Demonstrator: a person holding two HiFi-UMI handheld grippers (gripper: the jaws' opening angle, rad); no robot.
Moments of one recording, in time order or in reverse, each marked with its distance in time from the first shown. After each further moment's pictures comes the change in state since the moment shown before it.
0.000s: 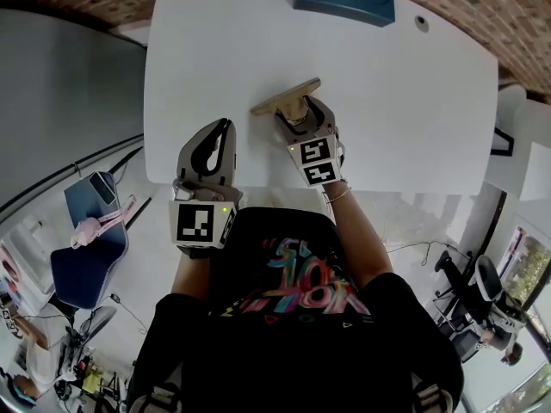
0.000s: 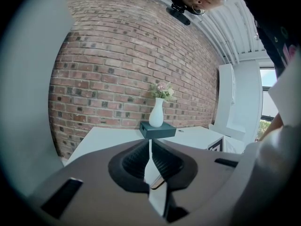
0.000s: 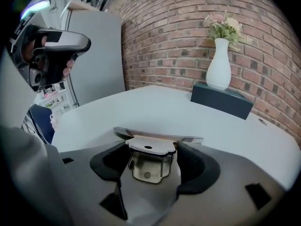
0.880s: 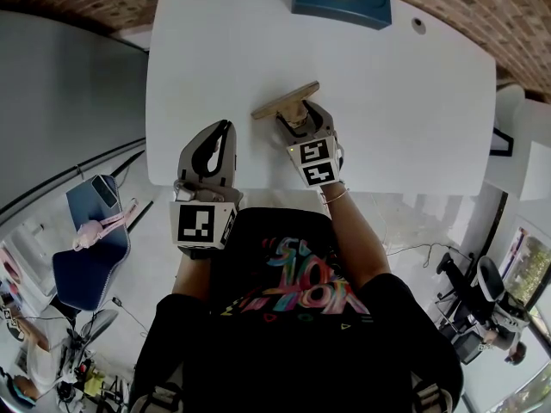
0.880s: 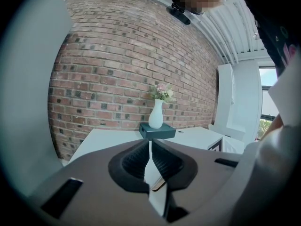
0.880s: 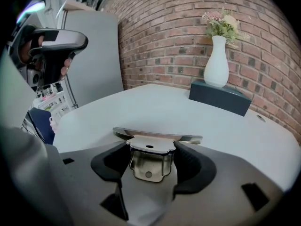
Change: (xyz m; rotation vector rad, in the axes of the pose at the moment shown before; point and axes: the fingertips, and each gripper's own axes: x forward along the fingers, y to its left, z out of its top) left arm -0.003 -0.001 0.008 0.010 -0.013 -0.003; right arm -0.004 0.001 0.000 0.032 0.022 -0.006
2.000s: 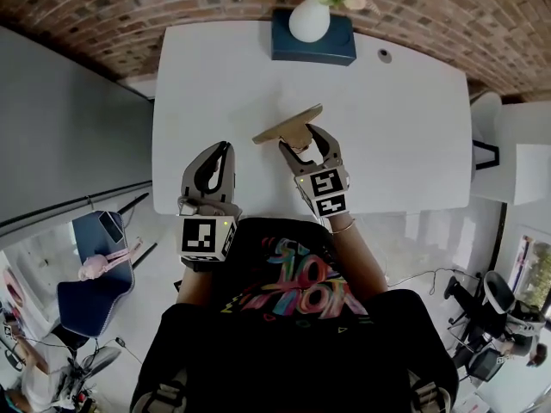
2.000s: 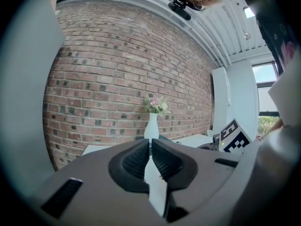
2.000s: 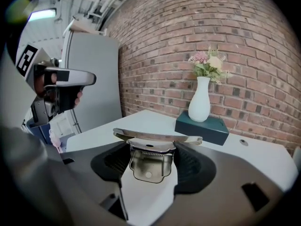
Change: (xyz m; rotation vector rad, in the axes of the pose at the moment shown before) left arm -0.011 -0.031 0.061 0.072 -0.108 -0.013; right arm -0.103 -0.028 0.082 -0.002 -0.216 -0.039
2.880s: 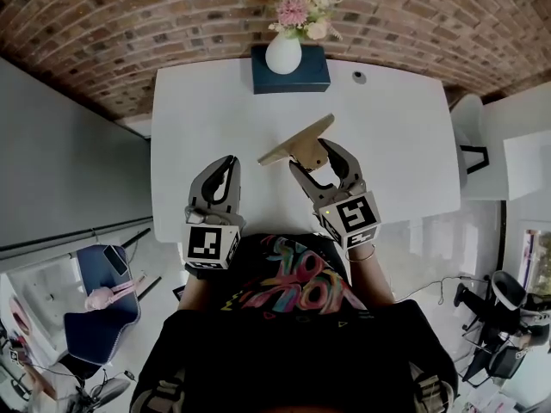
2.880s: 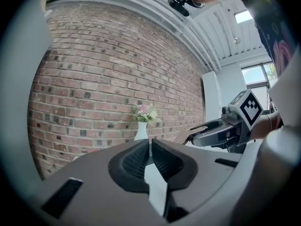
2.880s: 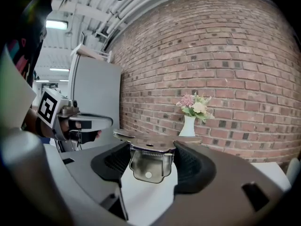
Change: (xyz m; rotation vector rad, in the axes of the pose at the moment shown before) left arm 0.021 -0.037 0.042 0.051 -0.064 -0.102; right arm -0.105 -0.028 0.099 -0.026 -0.217 -0.012
